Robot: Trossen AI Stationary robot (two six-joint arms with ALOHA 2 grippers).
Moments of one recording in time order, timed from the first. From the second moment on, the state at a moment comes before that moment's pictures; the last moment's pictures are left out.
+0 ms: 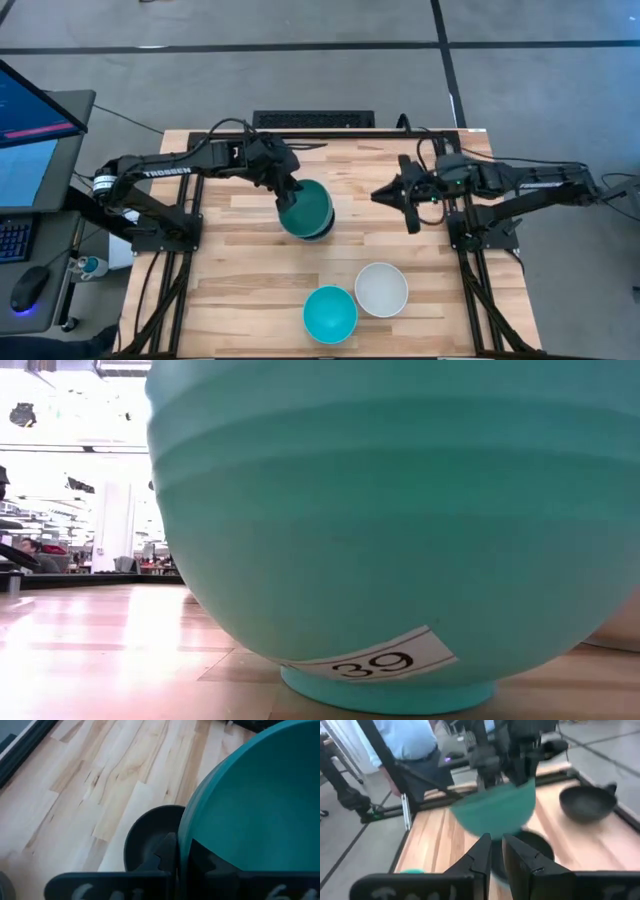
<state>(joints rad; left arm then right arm) 0.21 1.41 1.29 -0.67 0.10 -0.23 0.05 0.94 0.95 -0.32 0.00 0.19</state>
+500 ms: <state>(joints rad) 0.20 1.54 1.24 -0.67 0.00 -0.33 0.07 0.84 0.66 -0.08 0.00 0.27</state>
